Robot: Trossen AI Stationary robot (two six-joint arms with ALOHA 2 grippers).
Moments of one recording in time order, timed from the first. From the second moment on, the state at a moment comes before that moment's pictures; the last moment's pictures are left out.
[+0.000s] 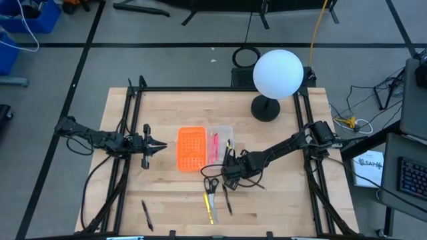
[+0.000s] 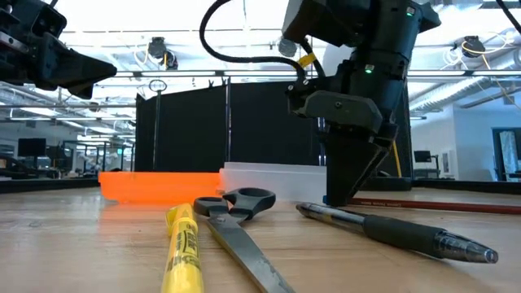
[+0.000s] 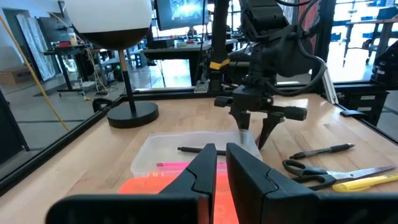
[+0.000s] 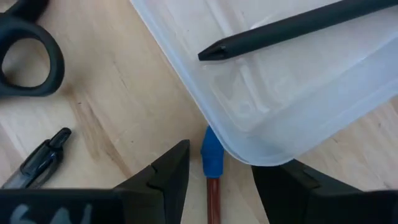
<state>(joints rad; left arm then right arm) -0.36 0.10 0.02 0.05 -0.39 0.04 0.29 1.97 1.16 -0.62 0.24 0.79</state>
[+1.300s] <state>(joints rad) -0.36 0.10 0.02 0.04 -0.39 -0.01 0.32 1.67 1.16 -0.45 0.00 1.09</state>
